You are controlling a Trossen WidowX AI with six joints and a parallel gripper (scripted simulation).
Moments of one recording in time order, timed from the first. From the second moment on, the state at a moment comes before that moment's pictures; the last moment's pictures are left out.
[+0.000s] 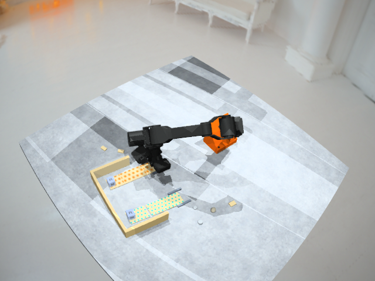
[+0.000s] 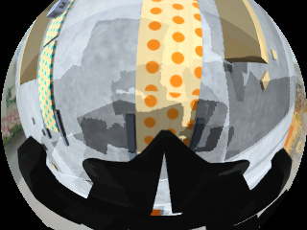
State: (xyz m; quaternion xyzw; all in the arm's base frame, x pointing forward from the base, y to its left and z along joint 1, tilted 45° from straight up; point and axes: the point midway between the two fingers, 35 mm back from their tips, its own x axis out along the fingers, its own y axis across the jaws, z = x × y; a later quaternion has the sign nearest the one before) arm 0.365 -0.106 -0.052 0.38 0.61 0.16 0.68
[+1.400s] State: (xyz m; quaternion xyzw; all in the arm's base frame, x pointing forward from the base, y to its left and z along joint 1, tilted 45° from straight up) arm 0.331 -0.094 -0.051 0.38 0.61 0.15 0.68
